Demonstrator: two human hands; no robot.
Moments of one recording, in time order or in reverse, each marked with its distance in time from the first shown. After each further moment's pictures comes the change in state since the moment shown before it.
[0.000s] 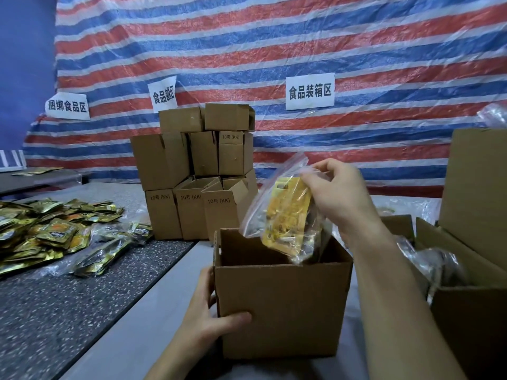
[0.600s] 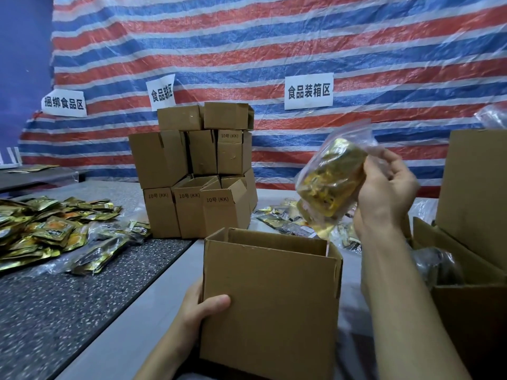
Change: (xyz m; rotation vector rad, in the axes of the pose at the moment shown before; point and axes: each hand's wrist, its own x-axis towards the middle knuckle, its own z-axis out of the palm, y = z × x) left_hand 0.003 0.008 -0.004 -0.213 -0.055 -0.068; right_hand 0.016 0.025 -0.018 0.634 0.534 -0.023
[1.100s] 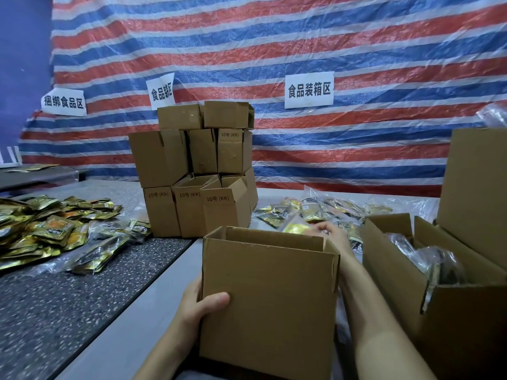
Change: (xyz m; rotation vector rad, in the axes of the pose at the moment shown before) left_hand 0.001 -0.002 -0.002 -0.029 0.022 0.015; right_hand -0.022 0.086 -0.028 -0.536 -0.379 0.570
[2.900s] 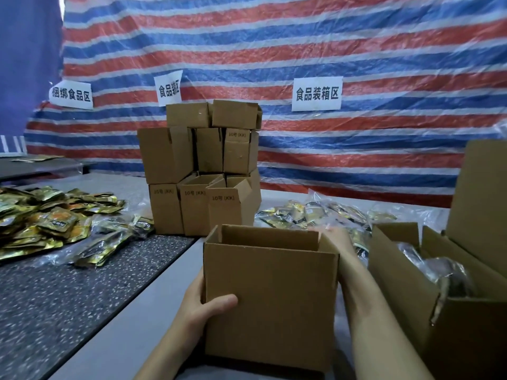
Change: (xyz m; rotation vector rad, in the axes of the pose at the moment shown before) left_hand 0.000 0.000 -0.002 0.065 0.040 0.032; right_hand 0.015 -0.003 0.010 -0.145 -0.059 -0.027
